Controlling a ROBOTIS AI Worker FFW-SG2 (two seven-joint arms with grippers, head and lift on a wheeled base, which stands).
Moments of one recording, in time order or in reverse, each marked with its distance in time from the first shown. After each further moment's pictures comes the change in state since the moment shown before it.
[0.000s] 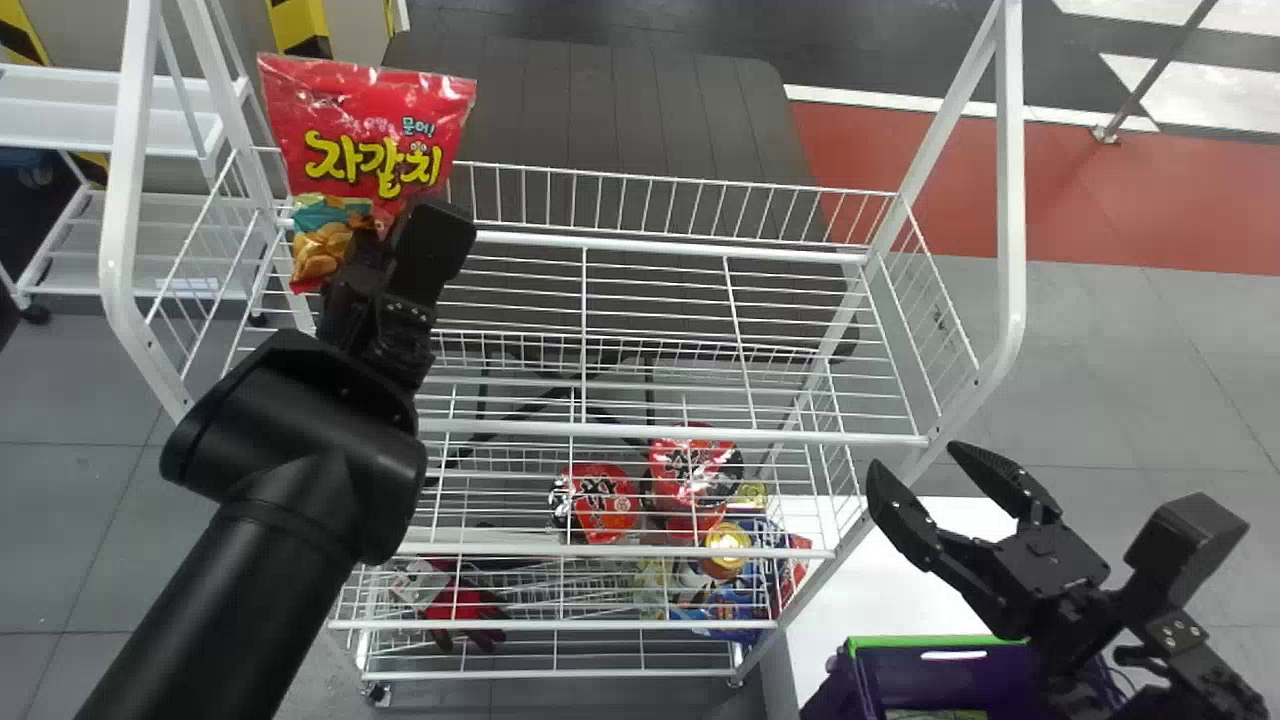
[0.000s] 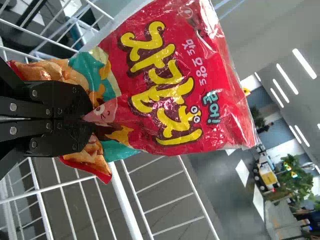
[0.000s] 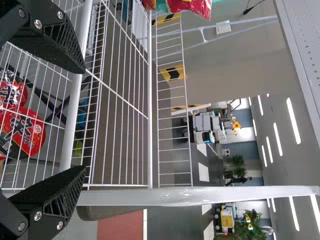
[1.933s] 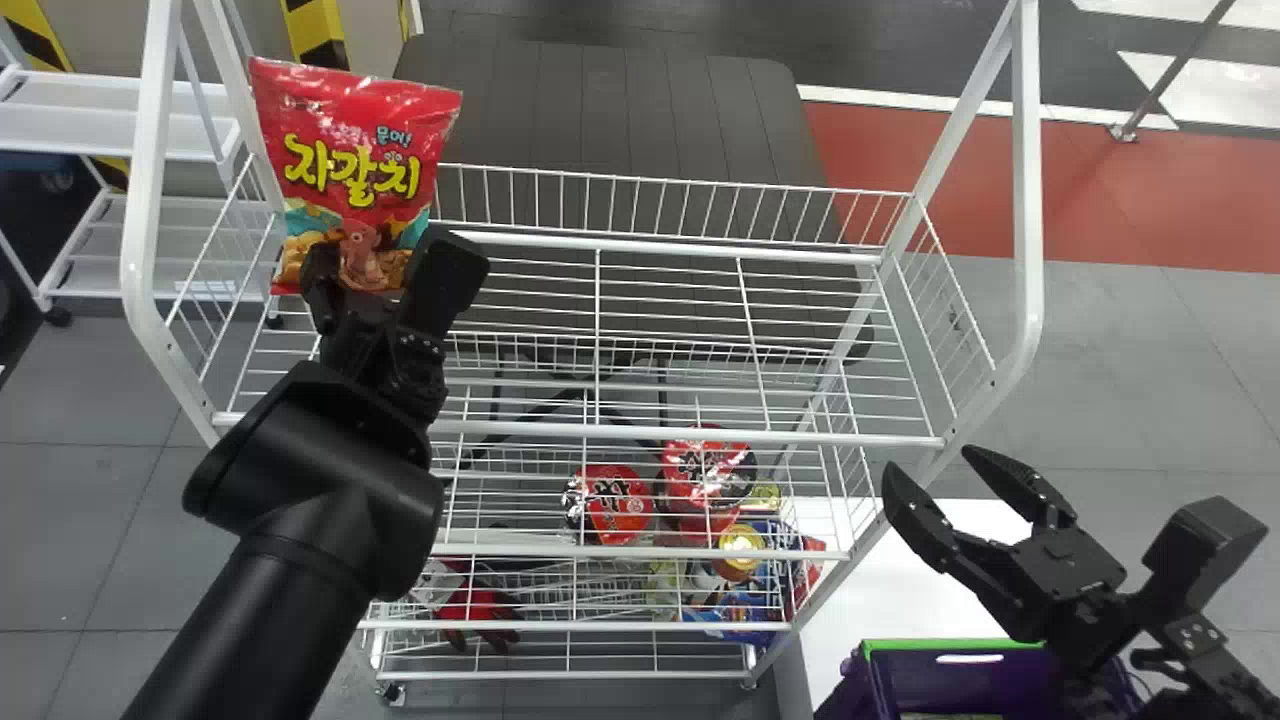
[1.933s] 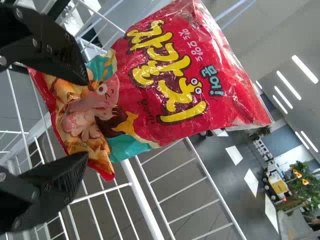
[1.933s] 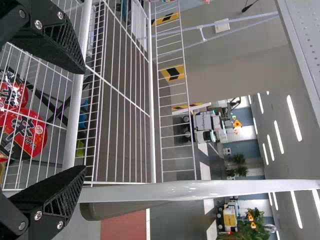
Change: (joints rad) left arm 0.054 -0.002 -0.008 -0.024 -0.067 0.015 0.060; right arm -0.017 -0.002 -0.001 0.029 -0.014 0.000 0.008
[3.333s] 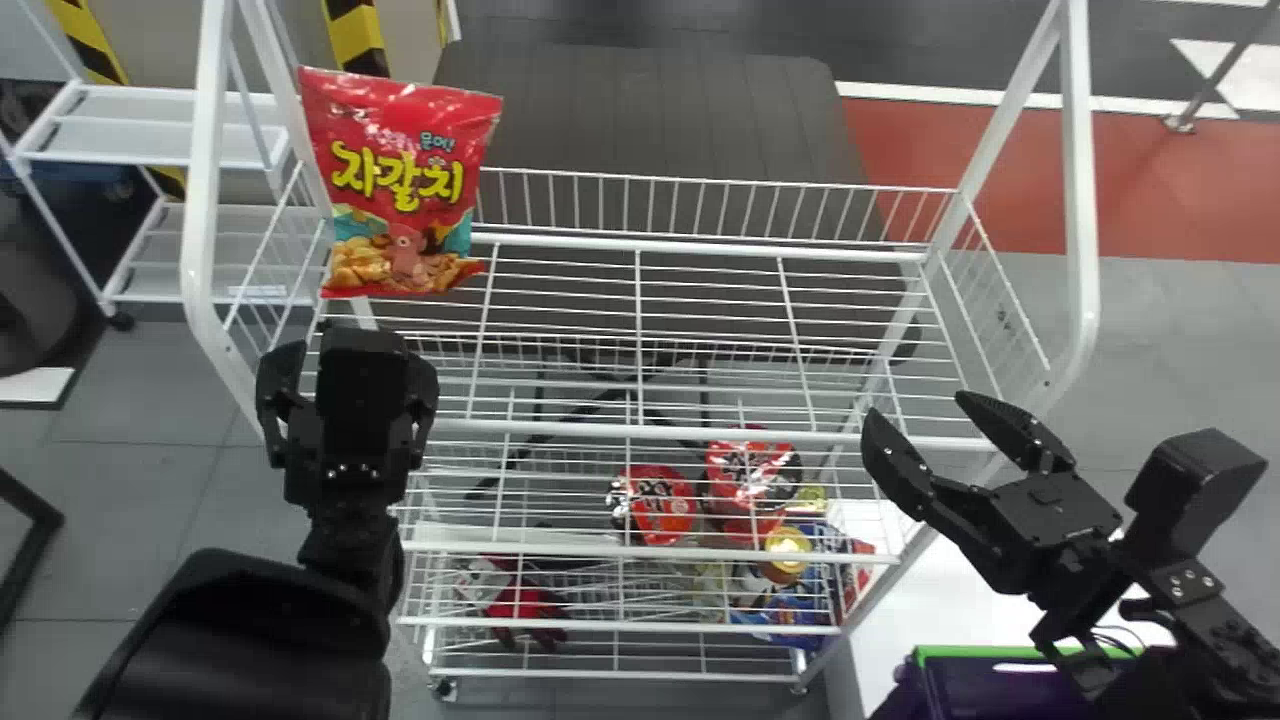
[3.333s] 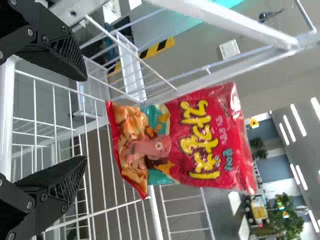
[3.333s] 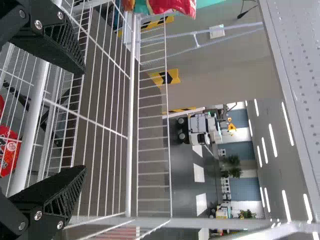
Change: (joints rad) left arm 0.474 0.010 0.156 -0.564 0.158 -0.048 -0.044; right arm -0.009 0.016 0.160 -0.207 0.084 0.124 -0.195
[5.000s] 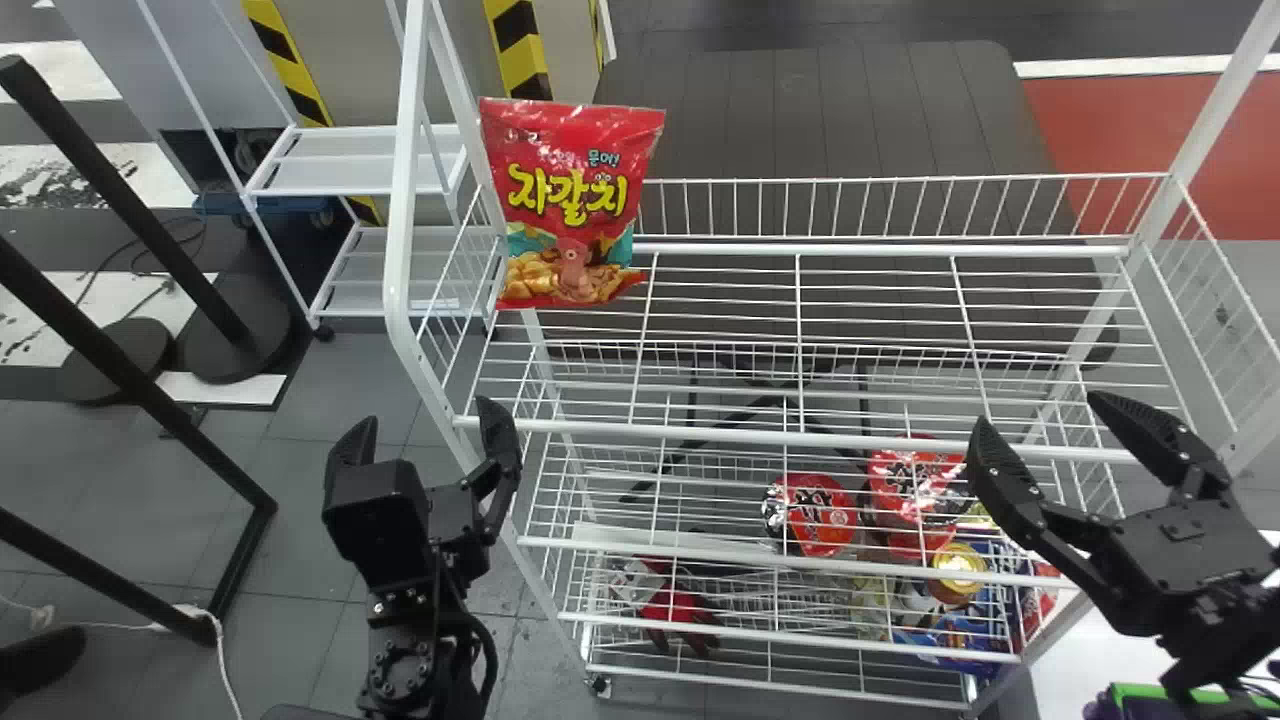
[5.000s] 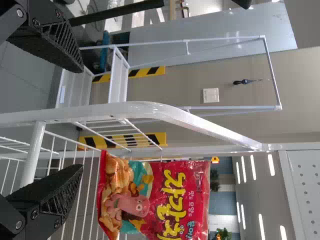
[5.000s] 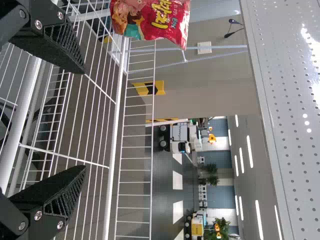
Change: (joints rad) left arm 0.214 0.061 0.104 0.001 0.209 -0.441 0.052; right arm 0.006 0.031 0.109 0.064 0.088 -0.191 -0.042
